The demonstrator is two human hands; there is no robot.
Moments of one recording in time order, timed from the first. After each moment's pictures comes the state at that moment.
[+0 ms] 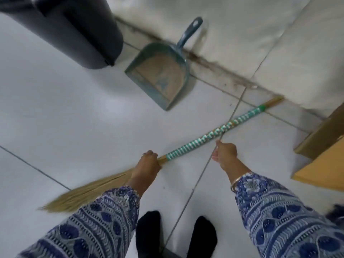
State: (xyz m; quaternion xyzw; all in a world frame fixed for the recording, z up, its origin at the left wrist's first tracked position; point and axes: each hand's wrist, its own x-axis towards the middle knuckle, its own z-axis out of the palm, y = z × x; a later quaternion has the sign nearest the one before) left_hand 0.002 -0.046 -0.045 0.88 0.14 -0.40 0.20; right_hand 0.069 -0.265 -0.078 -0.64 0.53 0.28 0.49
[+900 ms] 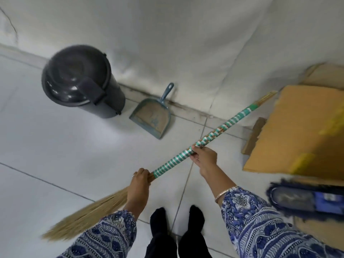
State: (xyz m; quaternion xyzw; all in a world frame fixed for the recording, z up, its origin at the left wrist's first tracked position) left_hand -0.012 -0.035 0.194 0.93 0.11 -0.25 0.25; right_hand 0.069 -0.234 0.205 -0.51 0.52 0.17 0.66
